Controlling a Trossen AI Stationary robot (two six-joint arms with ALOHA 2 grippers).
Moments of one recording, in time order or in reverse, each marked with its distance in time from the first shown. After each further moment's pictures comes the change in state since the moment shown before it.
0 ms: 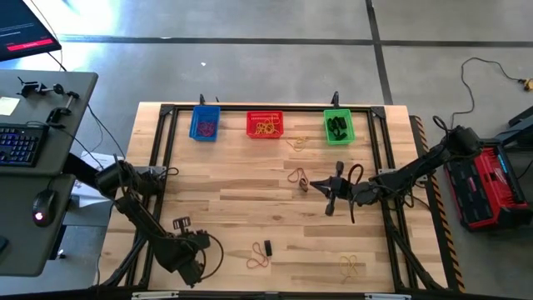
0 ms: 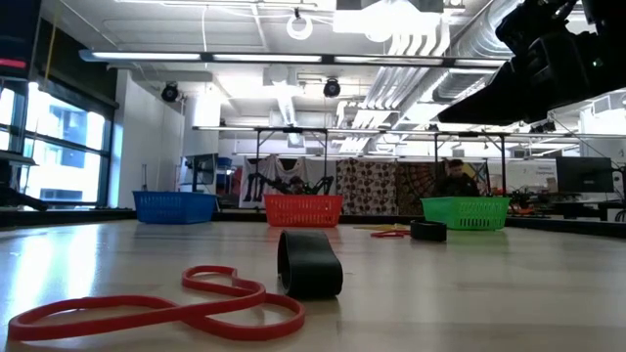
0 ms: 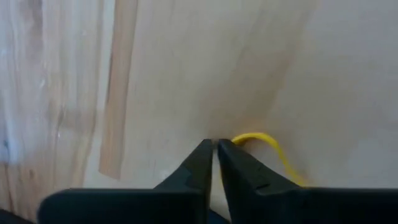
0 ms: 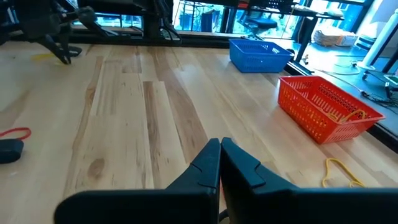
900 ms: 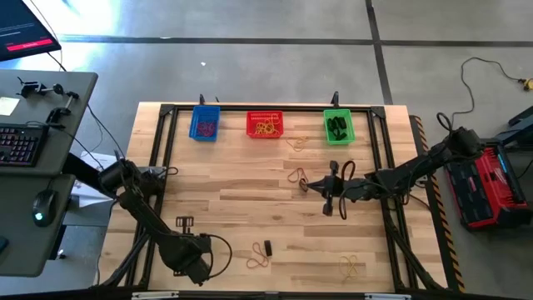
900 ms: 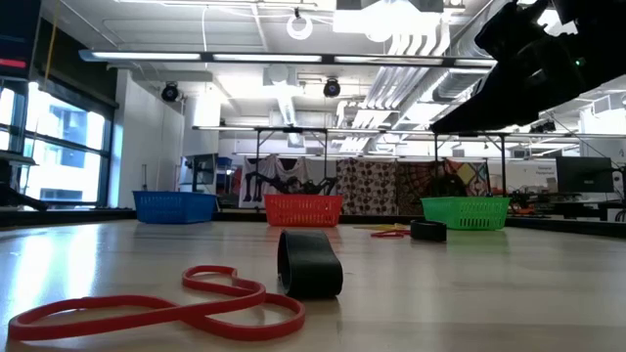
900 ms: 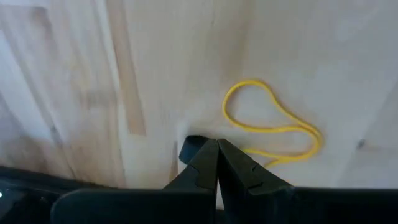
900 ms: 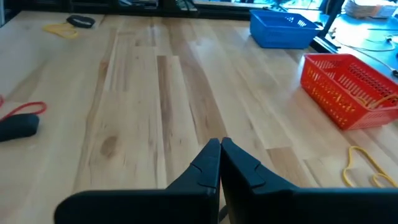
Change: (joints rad) left arm 0.079 -0.009 0.172 -0.266 0.145 0.295; right arm -0.078 0.000 0.082 -0.200 -0.169 0.037
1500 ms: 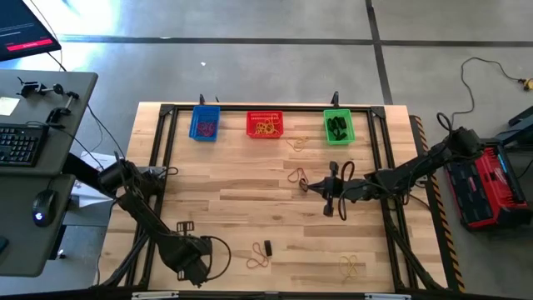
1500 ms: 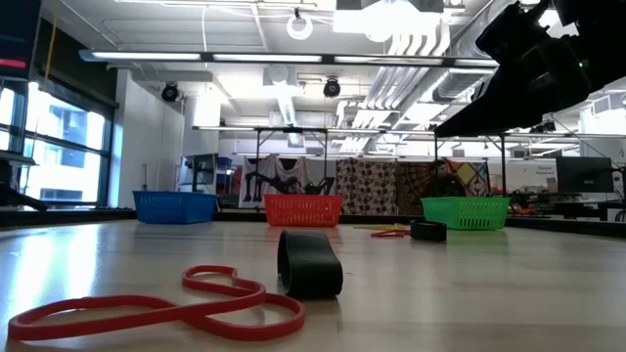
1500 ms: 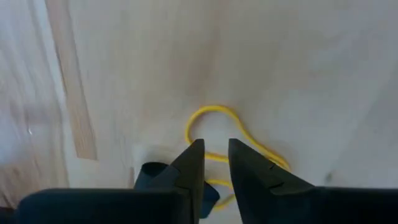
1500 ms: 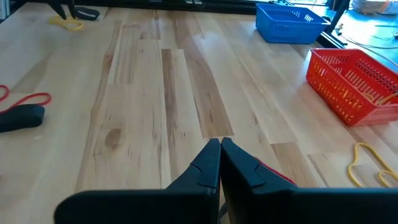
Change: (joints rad) left arm -0.018 0.000 -0.079 0.199 0.022 -0.101; right arm 0.002 0.000 0.000 -0.022 -0.020 0.001
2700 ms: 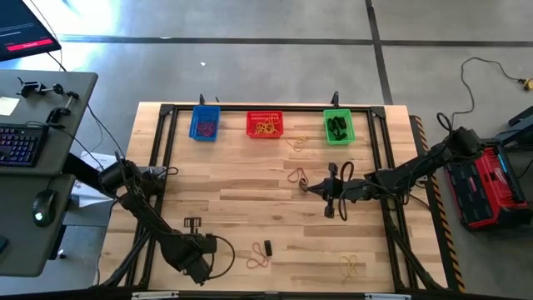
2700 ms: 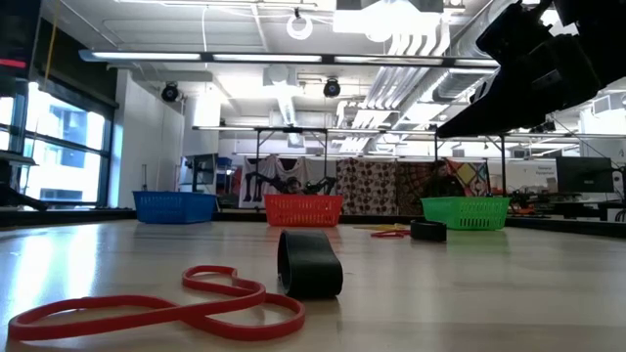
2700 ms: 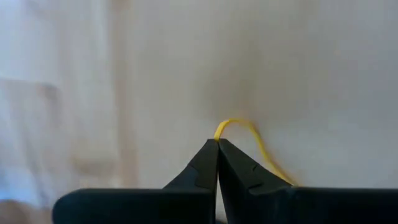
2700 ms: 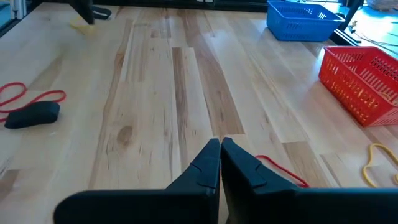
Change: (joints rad) left arm 0.024 0.000 0.002 0.000 -0.189 0.084; right arm 0.000 0.000 -0.001 -0.002 -0.040 0.007
